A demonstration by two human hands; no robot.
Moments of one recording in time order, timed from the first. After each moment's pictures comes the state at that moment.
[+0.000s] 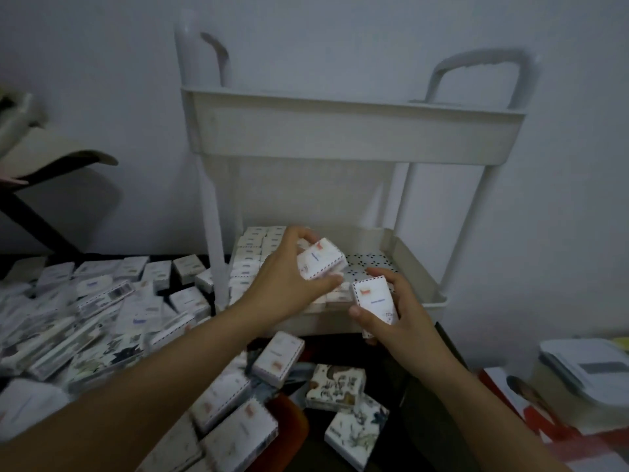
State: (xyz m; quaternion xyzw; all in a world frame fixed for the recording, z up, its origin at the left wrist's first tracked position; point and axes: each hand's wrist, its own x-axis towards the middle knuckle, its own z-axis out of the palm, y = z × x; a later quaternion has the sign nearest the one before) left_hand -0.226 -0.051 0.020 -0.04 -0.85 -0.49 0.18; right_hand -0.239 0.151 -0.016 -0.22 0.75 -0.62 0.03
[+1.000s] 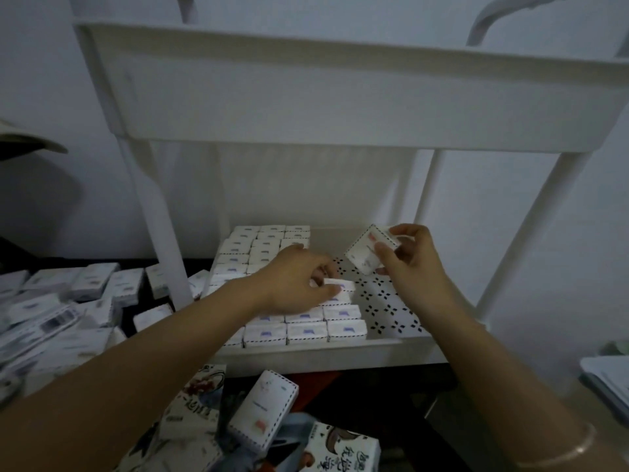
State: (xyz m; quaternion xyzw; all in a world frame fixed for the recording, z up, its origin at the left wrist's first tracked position) left_hand -0.334 -0.077 -0.008 -0.14 -0.96 -0.24 0.03; right_hand -0.370 0.121 -0.007 -0.14 0.77 -0.62 -0.09
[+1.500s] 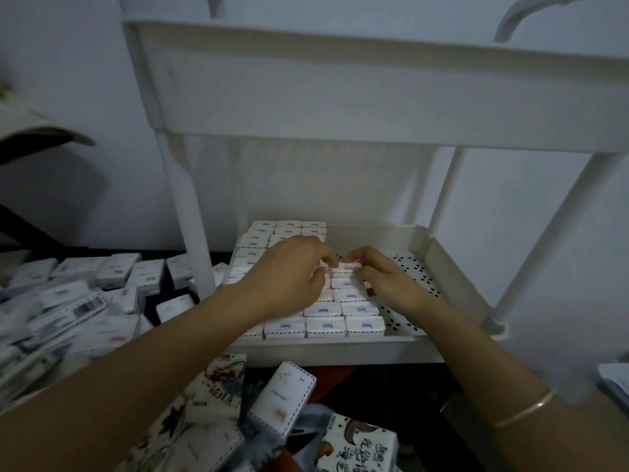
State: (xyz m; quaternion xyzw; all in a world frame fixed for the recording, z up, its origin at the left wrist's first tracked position) left_hand -0.296 -0.087 0.008 -0.12 -0.97 -0.16 0.16; right_hand -0.381 0.089 -0.025 -0.24 0.82 -0.51 0.13
